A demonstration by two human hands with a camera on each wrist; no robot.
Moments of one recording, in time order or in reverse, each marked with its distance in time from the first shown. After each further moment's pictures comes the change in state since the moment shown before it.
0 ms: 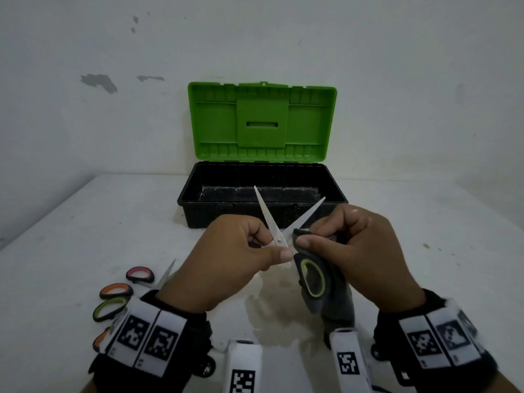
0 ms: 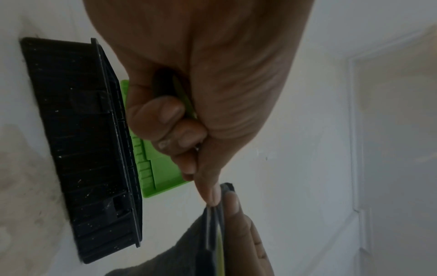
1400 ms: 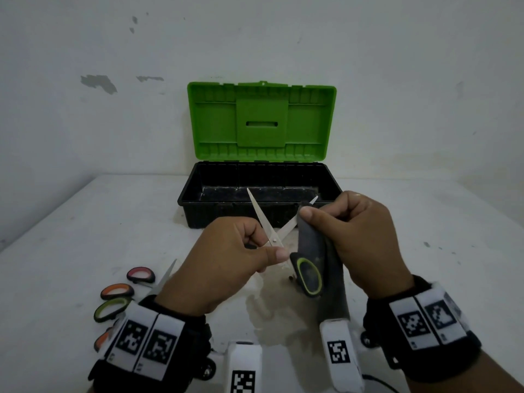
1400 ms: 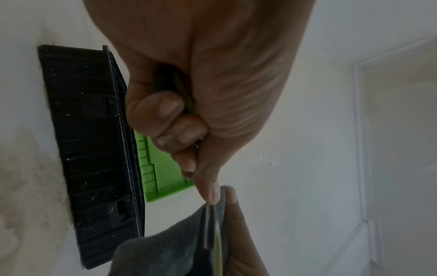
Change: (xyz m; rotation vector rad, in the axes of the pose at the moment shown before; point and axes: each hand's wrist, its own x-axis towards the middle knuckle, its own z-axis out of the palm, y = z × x) left_hand -0.005 0.000 -0.002 -0.031 0.006 0.005; right_hand 0.016 0.007 0.009 0.066 0.190 0.137
